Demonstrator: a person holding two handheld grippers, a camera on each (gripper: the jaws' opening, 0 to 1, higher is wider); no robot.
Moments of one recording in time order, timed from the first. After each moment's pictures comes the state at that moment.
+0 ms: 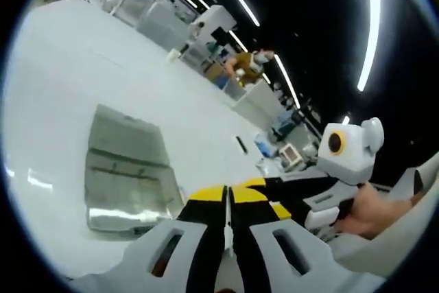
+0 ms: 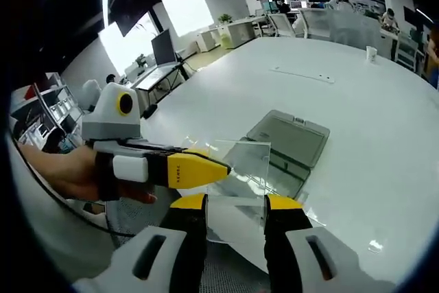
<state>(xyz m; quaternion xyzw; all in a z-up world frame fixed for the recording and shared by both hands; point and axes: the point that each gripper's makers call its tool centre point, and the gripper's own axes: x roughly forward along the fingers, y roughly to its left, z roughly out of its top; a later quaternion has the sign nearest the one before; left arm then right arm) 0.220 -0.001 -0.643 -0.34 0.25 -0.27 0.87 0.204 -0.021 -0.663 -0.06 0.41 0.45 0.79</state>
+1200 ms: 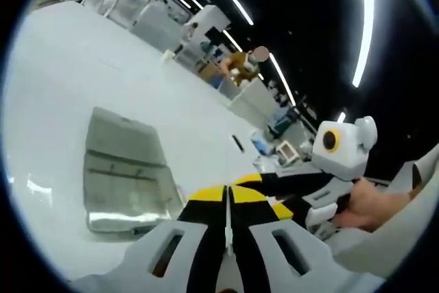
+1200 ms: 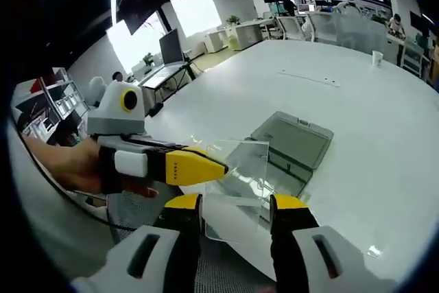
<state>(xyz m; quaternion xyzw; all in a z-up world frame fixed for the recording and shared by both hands) 0.215 -0.003 -0.641 -0.33 0.25 -0.28 0.87 0.204 -0.025 -0.664 -0.06 0.40 0.47 0.79</state>
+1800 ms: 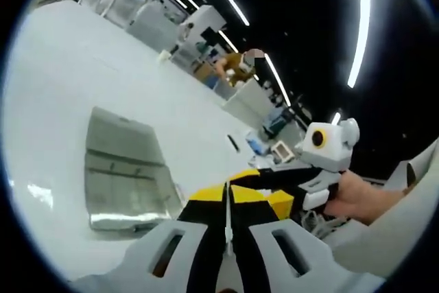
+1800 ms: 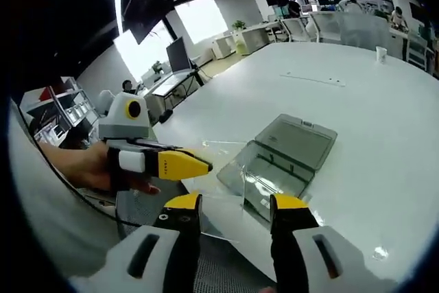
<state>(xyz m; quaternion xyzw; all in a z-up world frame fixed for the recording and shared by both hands) 0.208 0.004 -0.636 -0.33 0.24 -0.30 0.86 0.205 -0.034 -0.658 -0.02 0.39 0.50 0.77</state>
